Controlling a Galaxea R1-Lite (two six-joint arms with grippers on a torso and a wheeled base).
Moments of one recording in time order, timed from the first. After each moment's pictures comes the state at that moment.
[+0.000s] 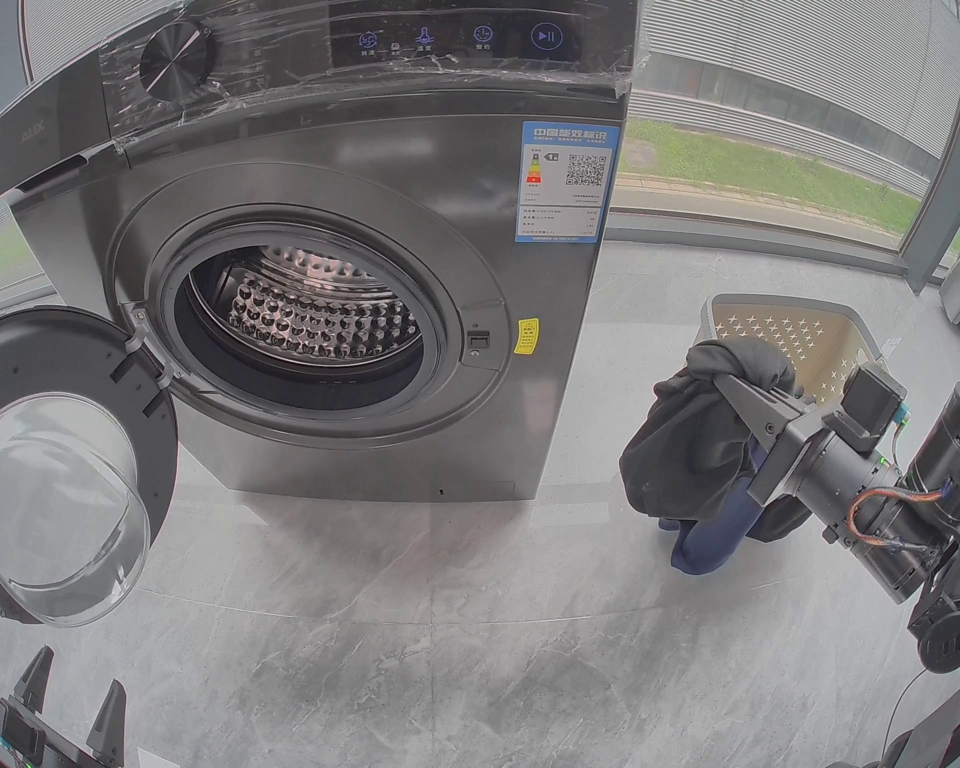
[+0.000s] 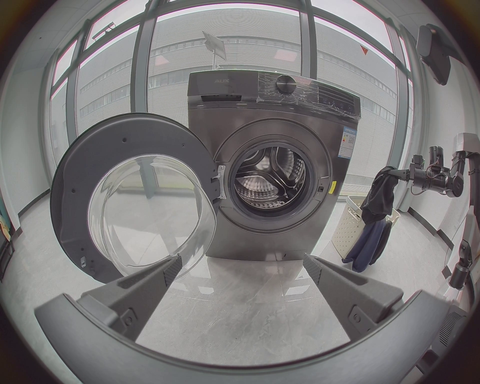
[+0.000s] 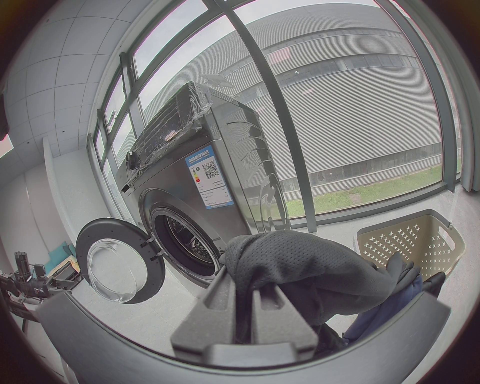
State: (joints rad) left arm -0.01 0.02 -0.02 0.00 0.02 -0.06; right arm 0.62 1.50 -0.40 -1.29 -0.12 0.12
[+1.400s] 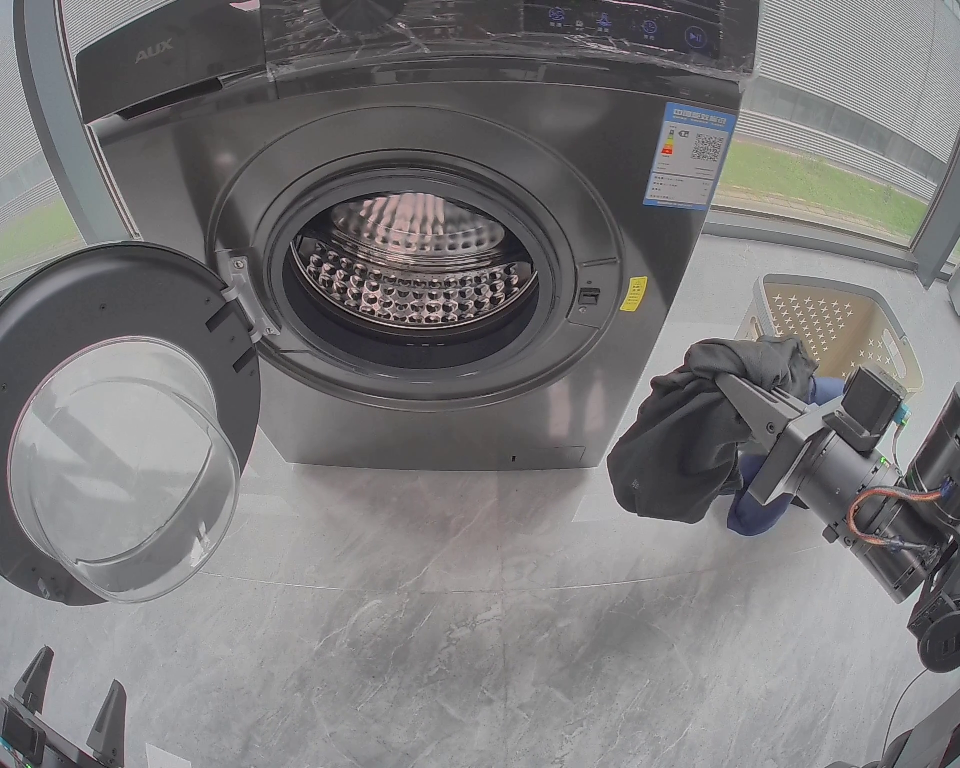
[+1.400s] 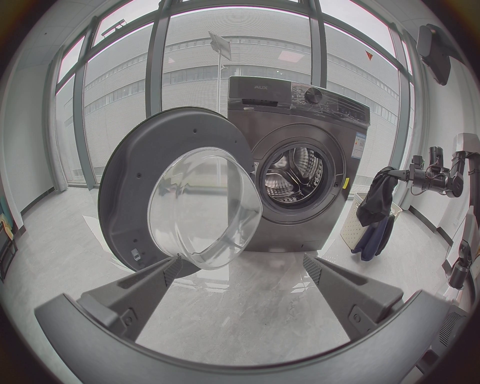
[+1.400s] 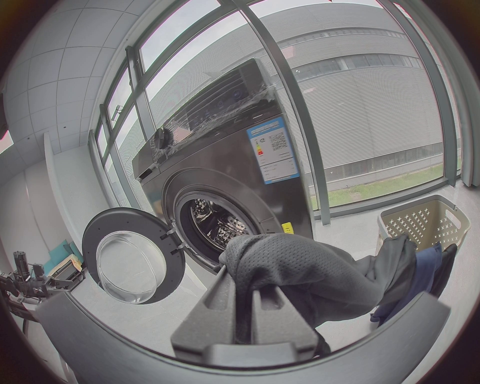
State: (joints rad) left arm -0.01 0.02 -0.02 0.00 0.02 -0.06; right arm 0.61 1.50 -0.40 -1.29 -0.12 0.12
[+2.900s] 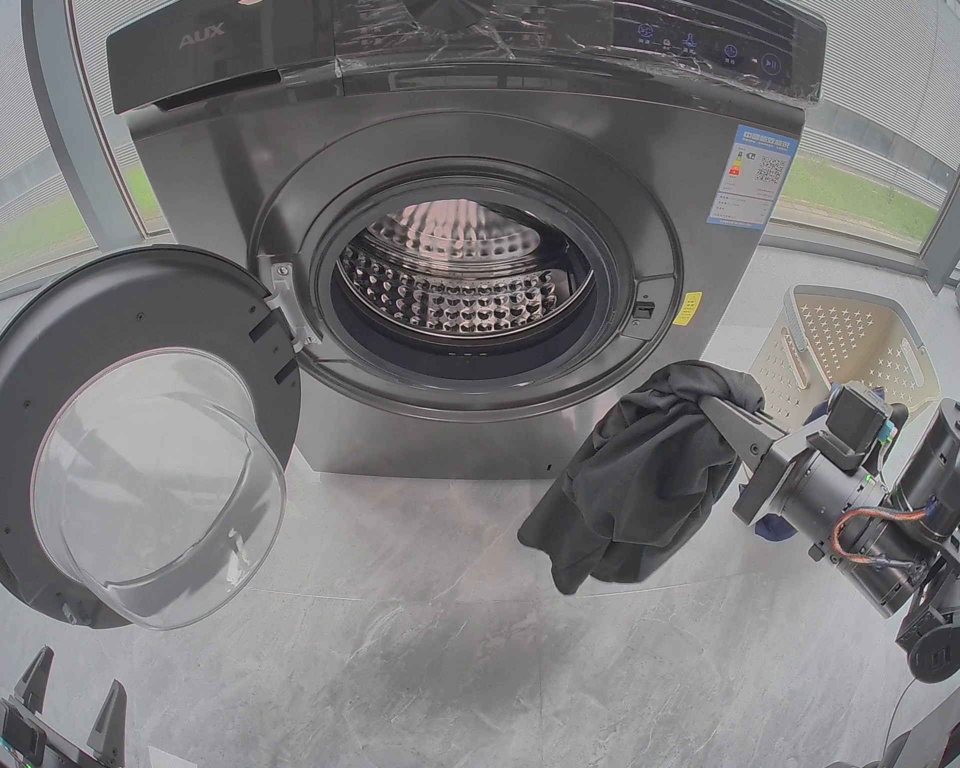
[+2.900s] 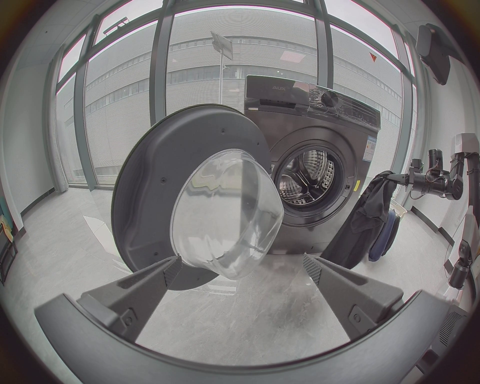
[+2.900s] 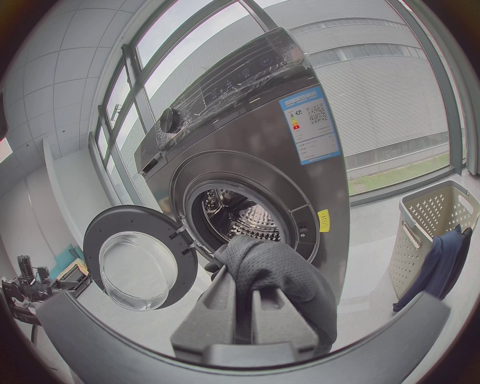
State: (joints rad) left arm -0.01 0.02 -0.02 0.00 0.02 -0.06; right arm 0.64 1.53 -0.37 -1.32 -0.13 0.16
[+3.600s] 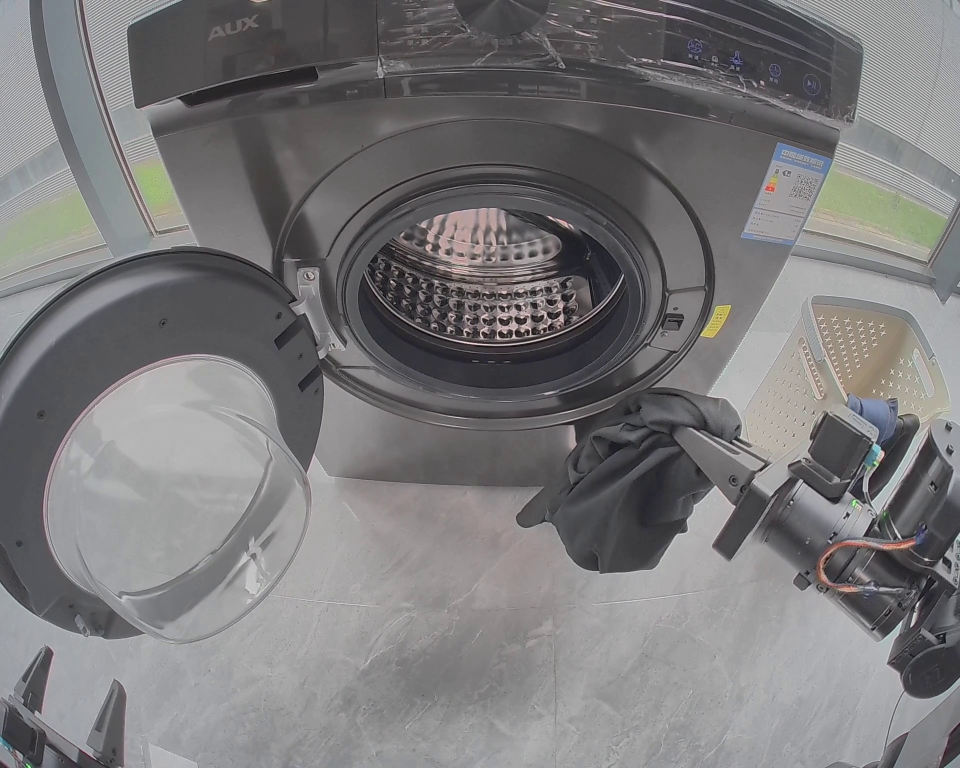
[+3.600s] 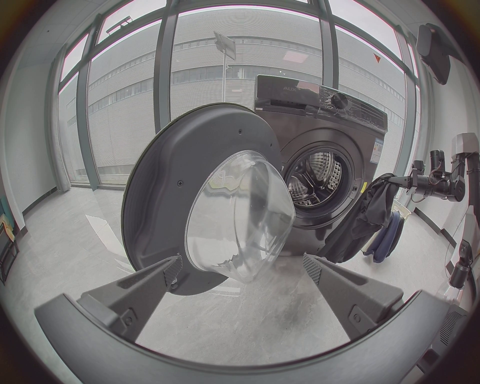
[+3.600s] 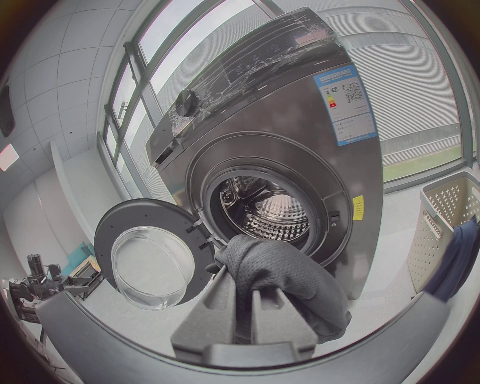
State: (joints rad) left arm -0.01 0.02 -0.02 0.00 0.02 -0.05; right arm 0.72 1.55 -0.35 -1.33 -0.13 0.18
